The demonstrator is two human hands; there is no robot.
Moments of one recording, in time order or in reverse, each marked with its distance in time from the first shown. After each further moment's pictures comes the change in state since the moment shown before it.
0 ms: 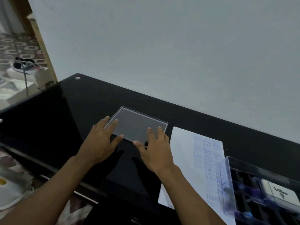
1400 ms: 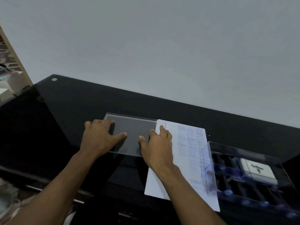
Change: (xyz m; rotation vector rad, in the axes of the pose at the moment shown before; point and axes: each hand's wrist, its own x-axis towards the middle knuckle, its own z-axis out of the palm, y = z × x) left_hand 0.022 0.054 0.012 0.054 -0.033 -0.102; right_hand -0.022 0.032 -0.029 0.057 0.081 0.199
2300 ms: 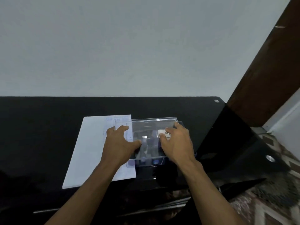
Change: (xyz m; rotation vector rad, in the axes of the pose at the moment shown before) left_hand -0.144 0.284 0.068 -0.444 -0.188 0.196; right_hand -0.090 0.264 -0.157 -0.010 0.365 0.195
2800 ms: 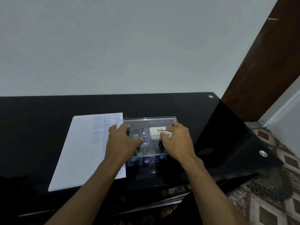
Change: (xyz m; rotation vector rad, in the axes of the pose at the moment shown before) left_hand 0.000 0.030 0.032 0.009 -0.011 0.023; right_hand 0.013 0.045 0.002 0.052 -0.070 0.055
